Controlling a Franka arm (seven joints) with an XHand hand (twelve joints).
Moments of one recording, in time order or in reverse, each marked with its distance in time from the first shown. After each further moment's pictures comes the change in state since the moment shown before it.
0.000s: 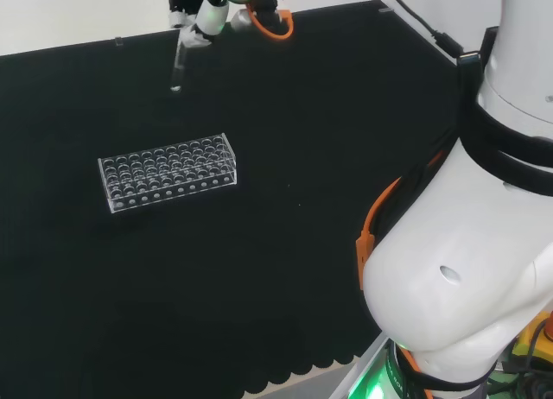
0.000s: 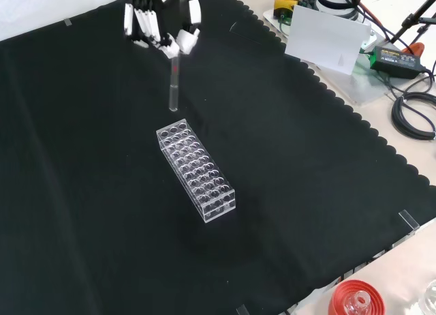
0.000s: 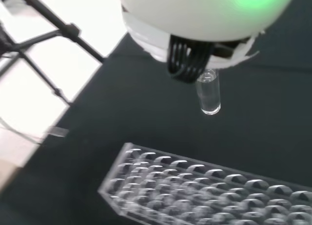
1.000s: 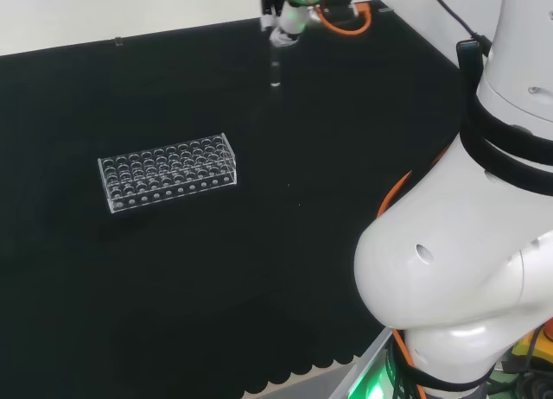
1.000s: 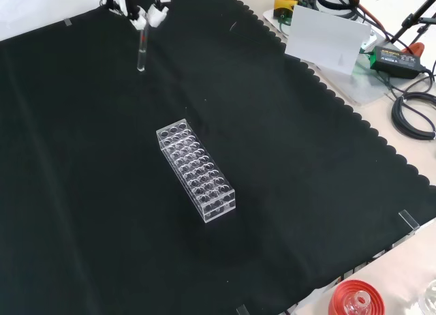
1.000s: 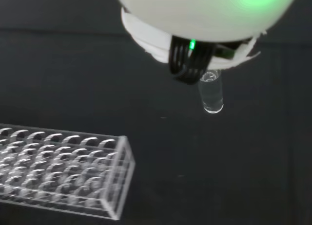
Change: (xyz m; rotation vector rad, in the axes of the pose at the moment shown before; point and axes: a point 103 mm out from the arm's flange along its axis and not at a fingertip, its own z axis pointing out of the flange) arm -0.133 -0.065 -0.016 0.062 -0.161 0.308
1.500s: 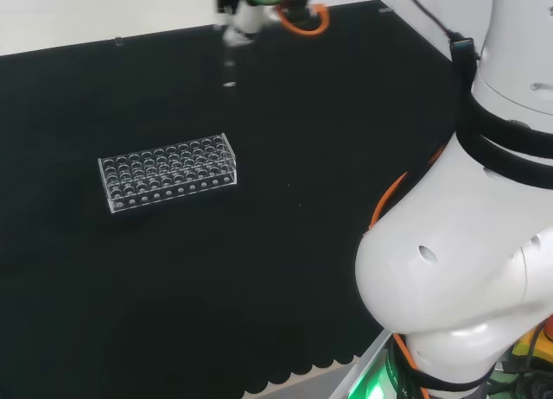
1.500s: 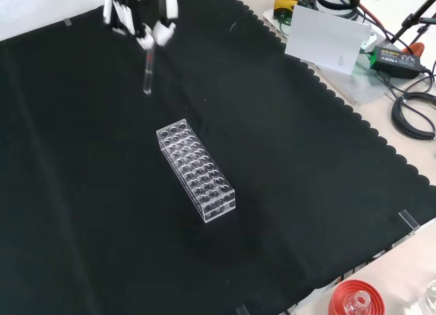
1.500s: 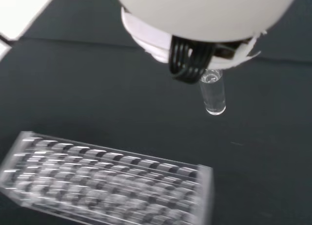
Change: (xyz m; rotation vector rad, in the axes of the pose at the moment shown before) arm 0.096 0.034 -0.004 -0.029 0.031 -0.171
